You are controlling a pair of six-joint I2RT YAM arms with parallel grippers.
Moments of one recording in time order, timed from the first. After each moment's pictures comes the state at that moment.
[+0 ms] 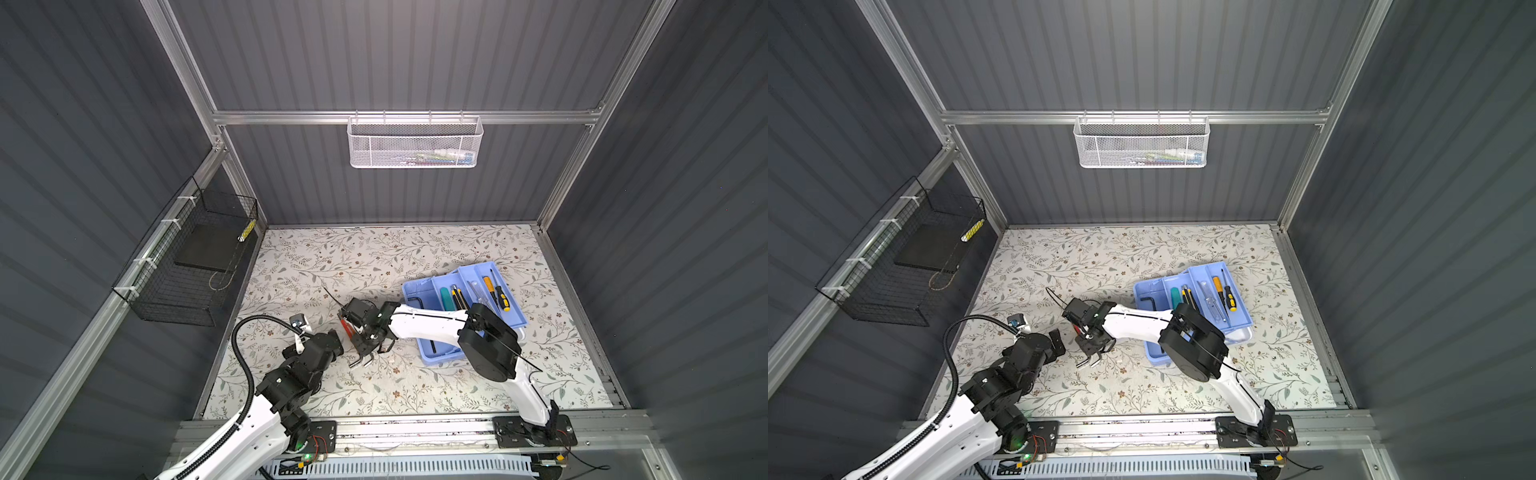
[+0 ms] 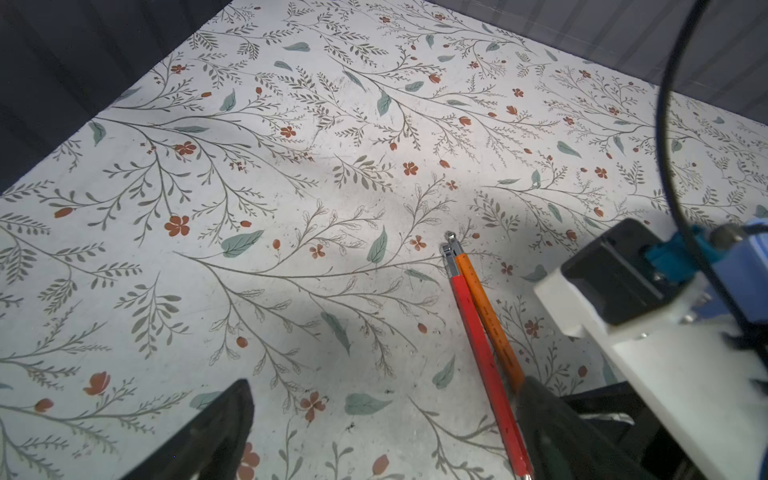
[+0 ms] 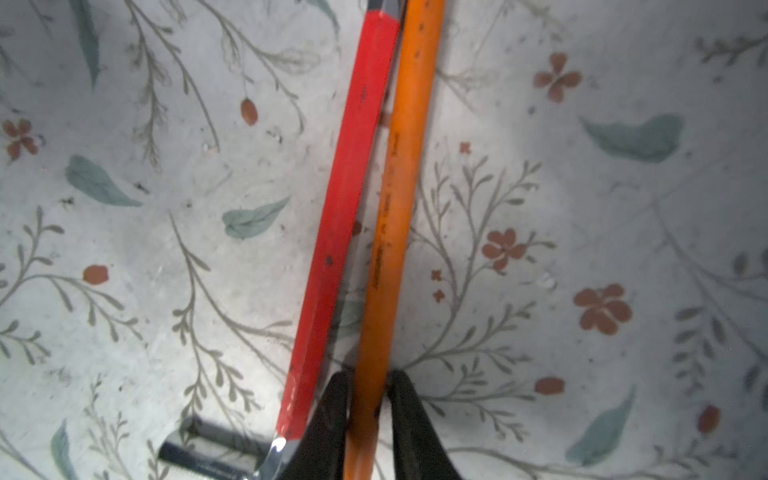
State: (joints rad) left arm -0.70 0.60 0.37 -0.58 -0.65 -0.75; right arm 1.09 2.24 1.70 -0.64 0.03 0.30
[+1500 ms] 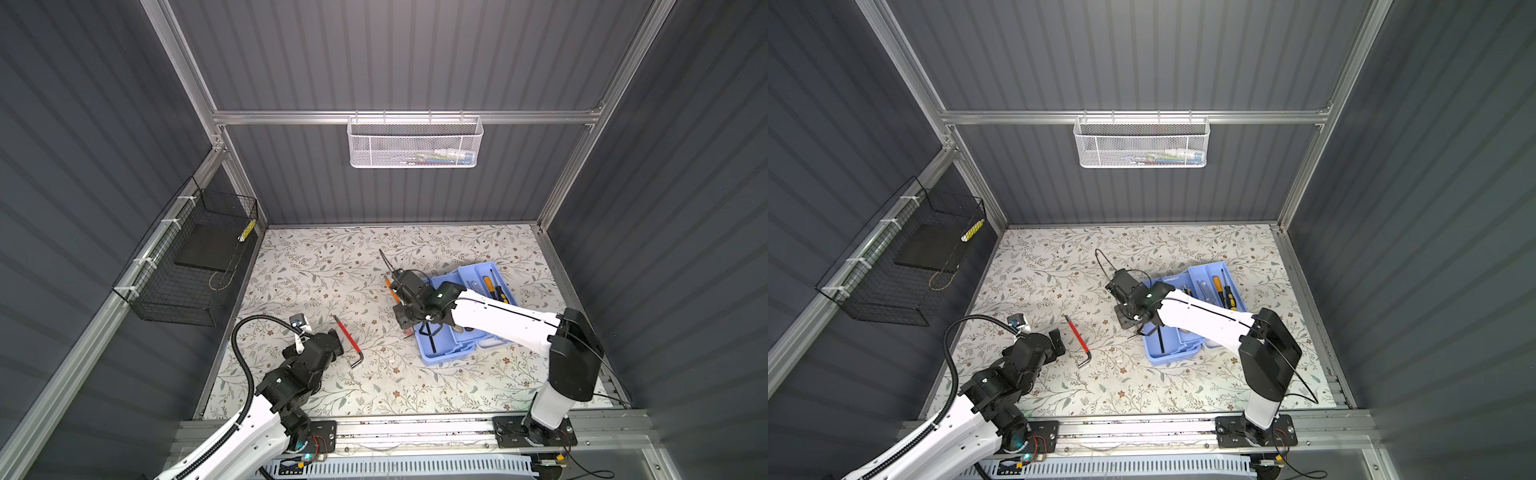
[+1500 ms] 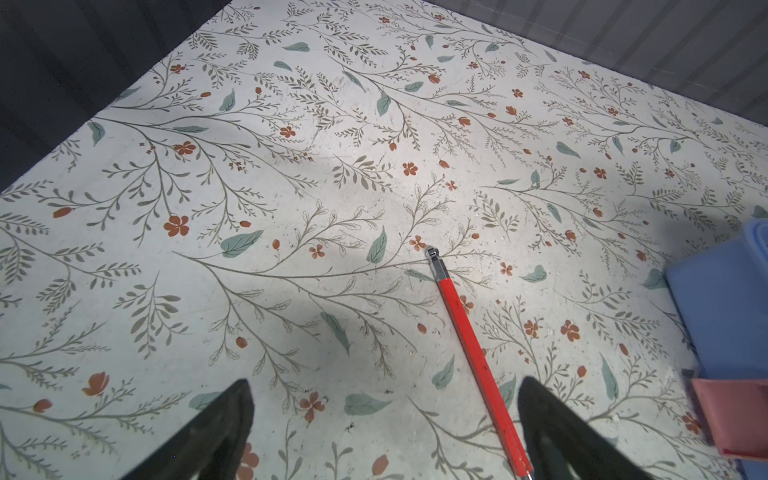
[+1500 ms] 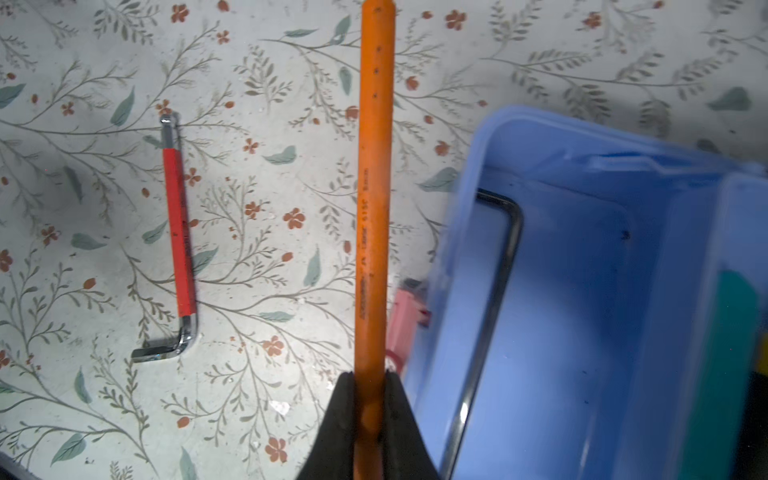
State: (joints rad) left arm -0.70 0.60 0.37 -0.57 -0.65 -0.75; right arm 0.92 1.69 1.34 -0.68 0.20 0.41
